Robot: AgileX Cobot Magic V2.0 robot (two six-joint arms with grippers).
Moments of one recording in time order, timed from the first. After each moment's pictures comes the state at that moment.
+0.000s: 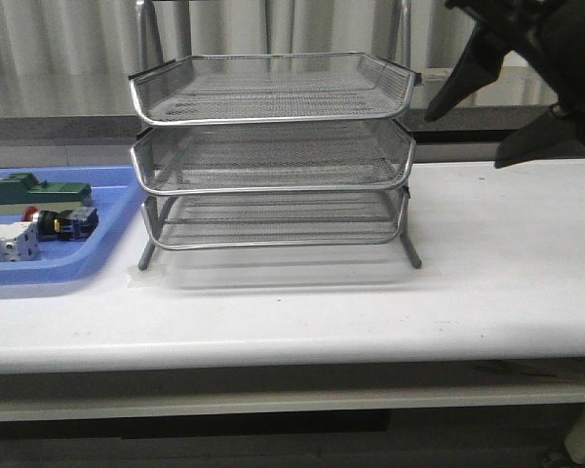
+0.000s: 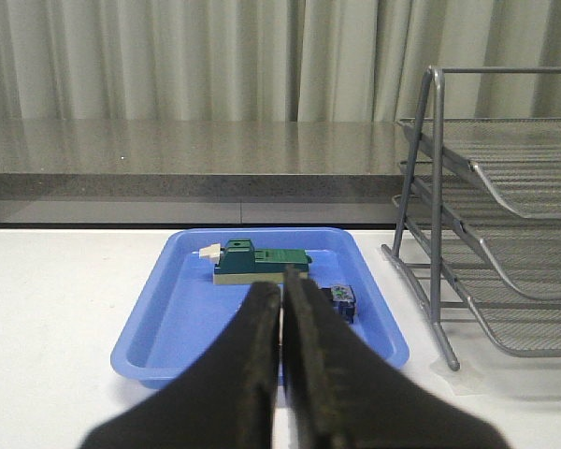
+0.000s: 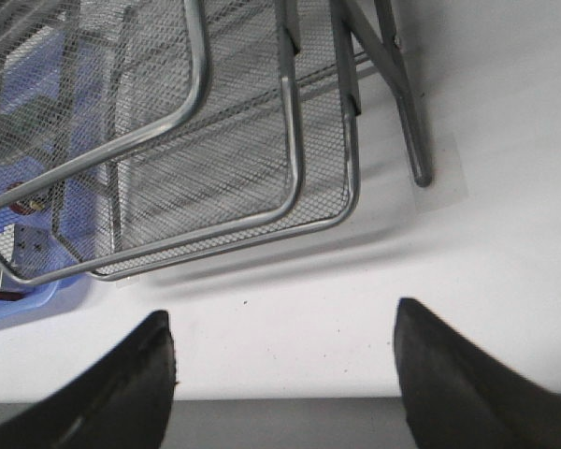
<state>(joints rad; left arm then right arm) 0.01 0.00 0.00 0.05 0.03 -0.08 0.25 1.41 -0.84 0.84 0.30 -0.19</state>
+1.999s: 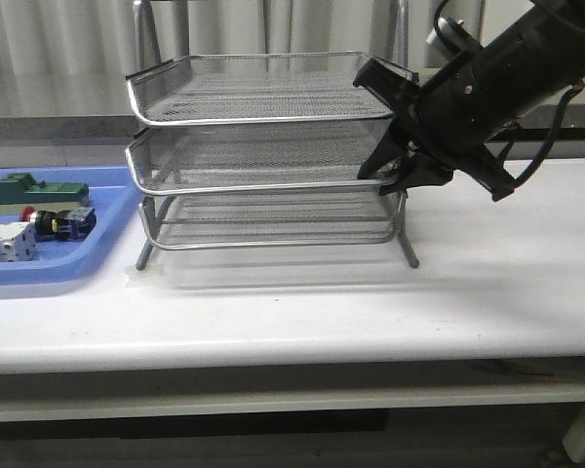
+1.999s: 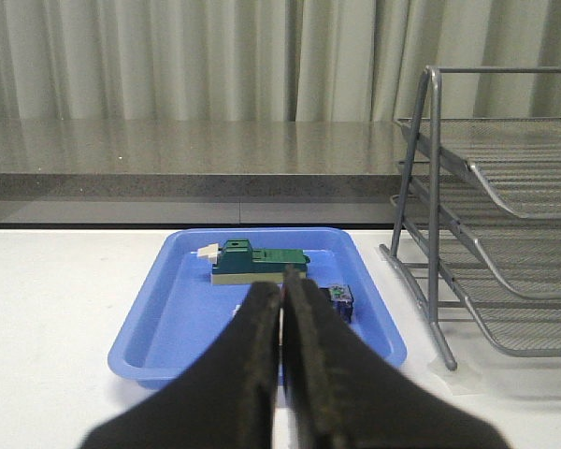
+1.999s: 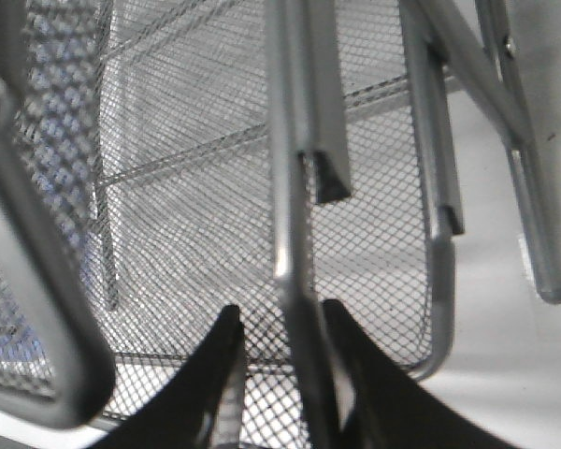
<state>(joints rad) 0.01 0.00 0.00 0.05 0.03 -0.08 0.25 1.86 -1.17 1.15 0.39 -0.48</state>
